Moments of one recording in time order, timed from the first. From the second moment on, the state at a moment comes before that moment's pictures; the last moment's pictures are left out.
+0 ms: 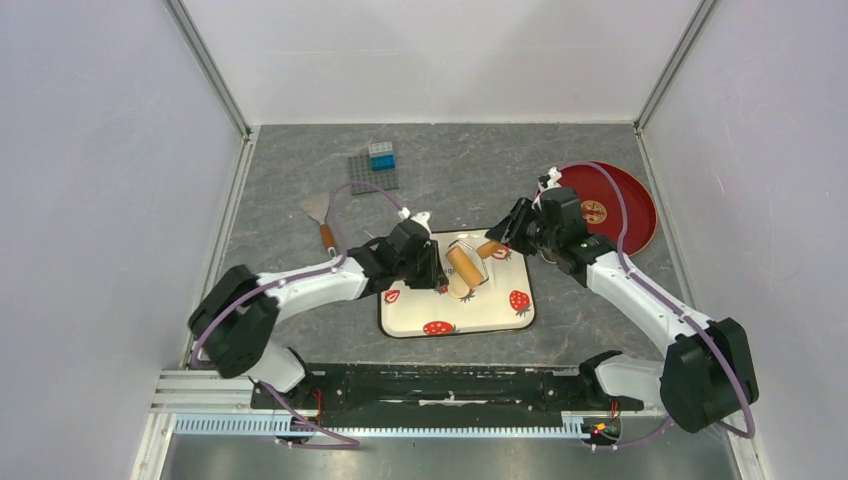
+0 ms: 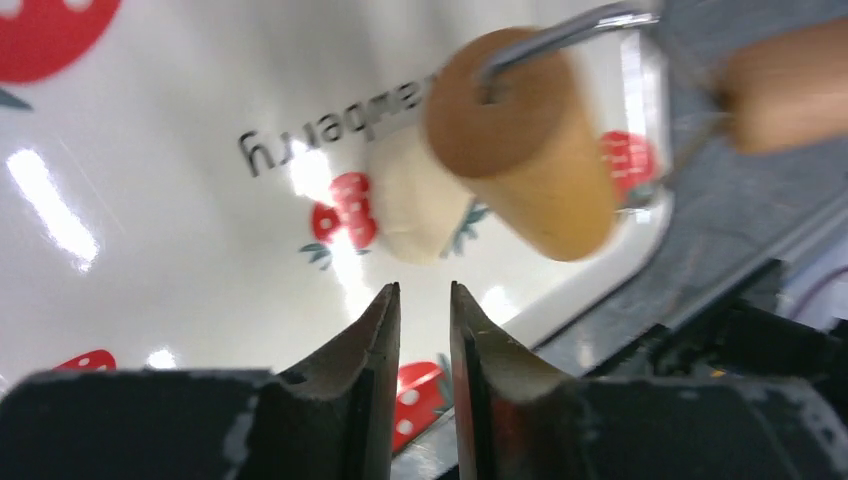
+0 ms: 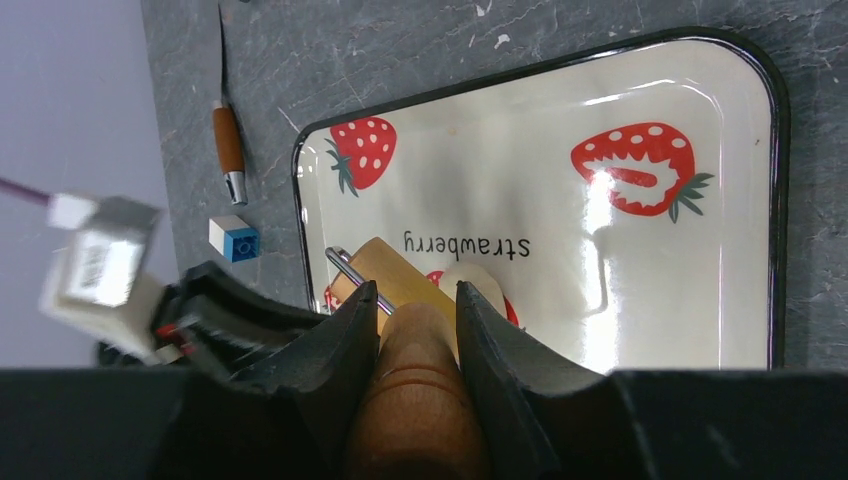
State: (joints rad) left arm -0.83 1.56 0.84 -0.13 0.06 -0.74; right arm 0.39 1.22 0.77 -0.18 -0.20 0.79
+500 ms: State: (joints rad) left arm -0.92 1.44 0.90 0.03 0.11 -0.73; right arm 0.39 1.14 0.78 -0.20 -0.21 0.83
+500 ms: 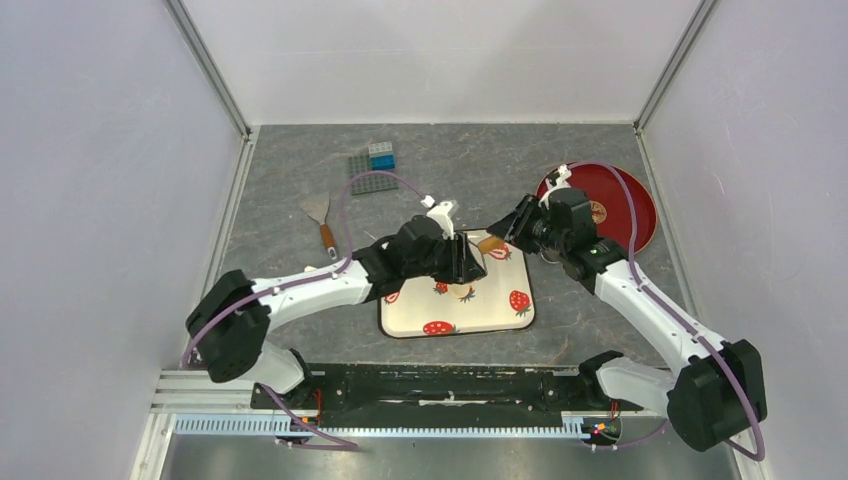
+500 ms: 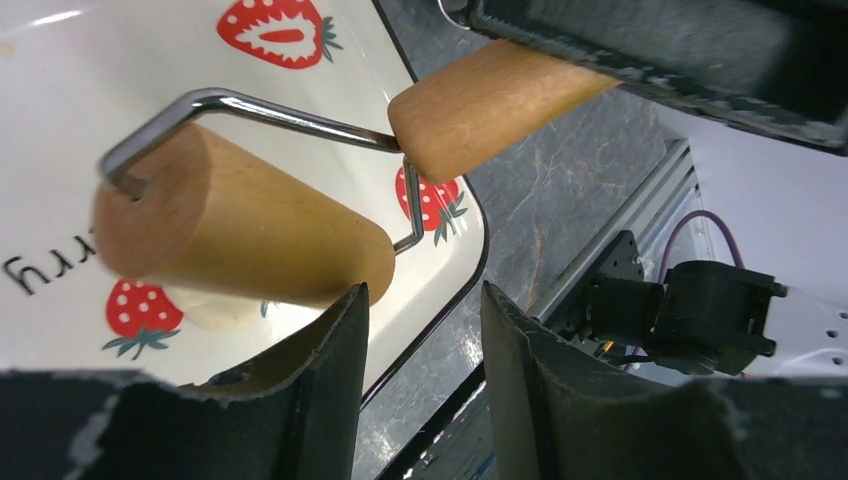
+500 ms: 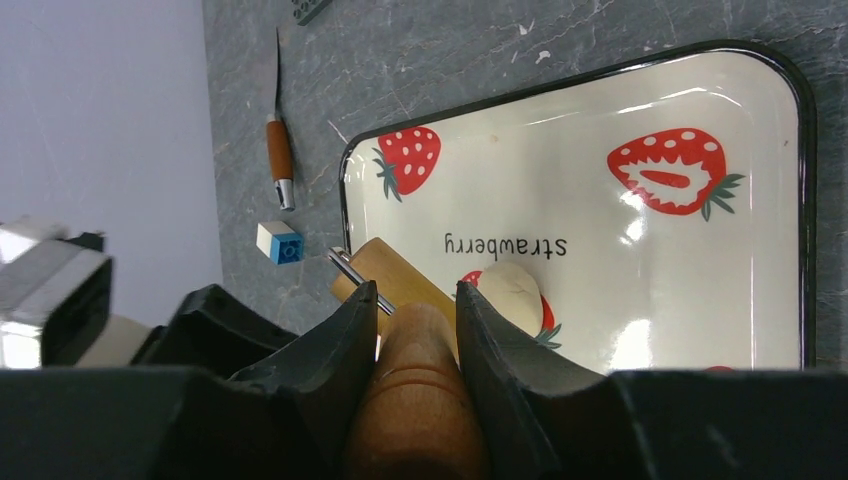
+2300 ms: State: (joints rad) left arm -0.96 1.46 0.97 -0.31 0.15 -0.58; right arm 0.42 1.14 0.94 -0.60 -0.56 0.30
